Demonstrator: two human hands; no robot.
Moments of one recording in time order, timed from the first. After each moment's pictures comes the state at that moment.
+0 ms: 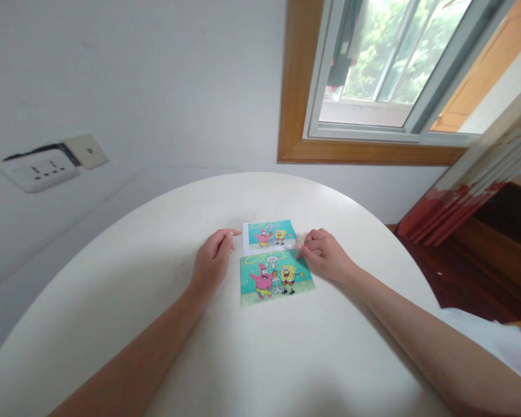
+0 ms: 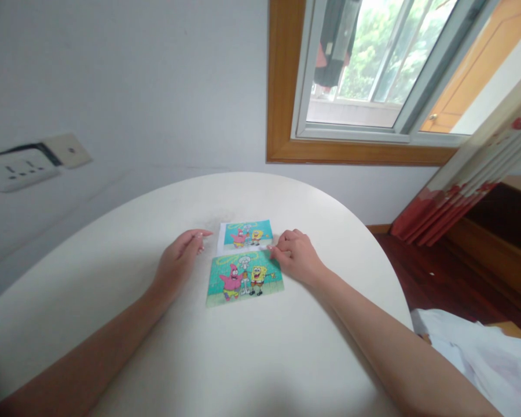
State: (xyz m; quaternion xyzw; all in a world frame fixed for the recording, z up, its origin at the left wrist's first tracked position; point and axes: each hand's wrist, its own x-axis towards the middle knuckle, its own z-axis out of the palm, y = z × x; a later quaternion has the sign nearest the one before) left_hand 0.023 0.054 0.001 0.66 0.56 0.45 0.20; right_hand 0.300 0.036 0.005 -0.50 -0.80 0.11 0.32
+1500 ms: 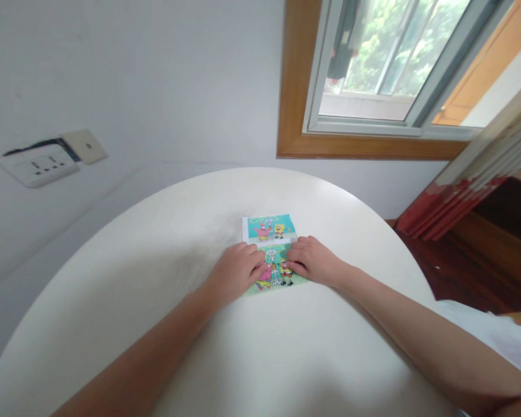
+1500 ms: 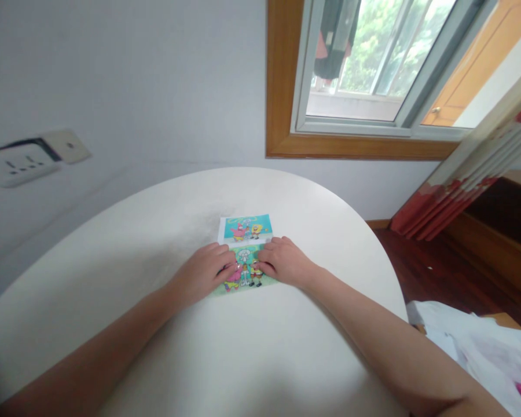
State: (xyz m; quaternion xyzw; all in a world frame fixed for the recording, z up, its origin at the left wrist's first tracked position) left_hand 0.042 0.037 -0.003 0.92 0.37 0.14 0.05; right_hand 0.280 0.026 0.000 -0.39 -0.92 0.00 0.11
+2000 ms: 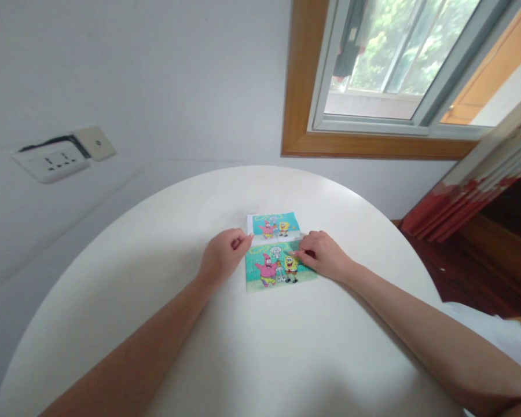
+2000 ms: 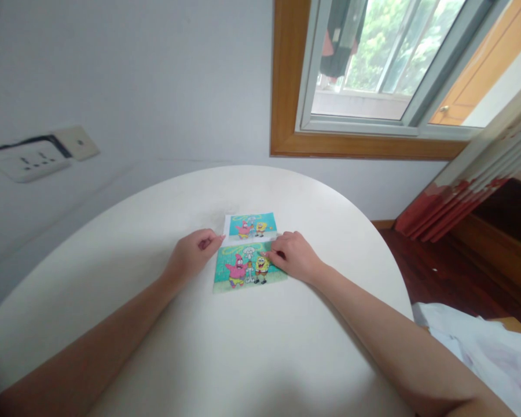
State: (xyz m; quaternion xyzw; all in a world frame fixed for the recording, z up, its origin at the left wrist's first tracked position) left_hand 0.025 0.051 -0.003 0.75 0.55 0.35 0.14; right_hand 0.289 0.029 0.002 -0.43 -0.88 0.07 0.21
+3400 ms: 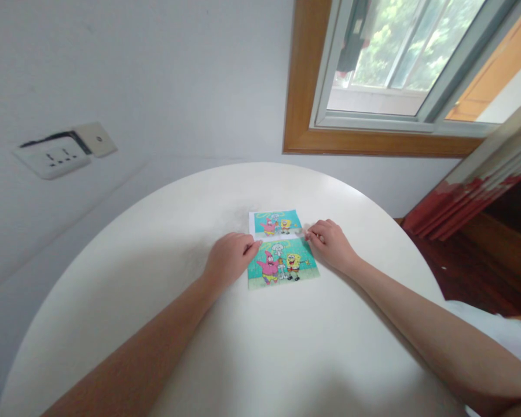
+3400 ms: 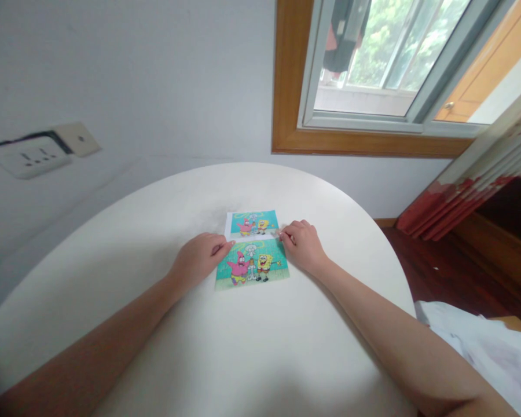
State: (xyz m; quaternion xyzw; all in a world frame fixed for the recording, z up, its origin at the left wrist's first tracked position) left_hand 0.030 0.046 -0.002 0.84 0.52 0.16 0.01; right_hand 0.298 0.041 -0.005 -0.58 -0.78 0.06 0.23
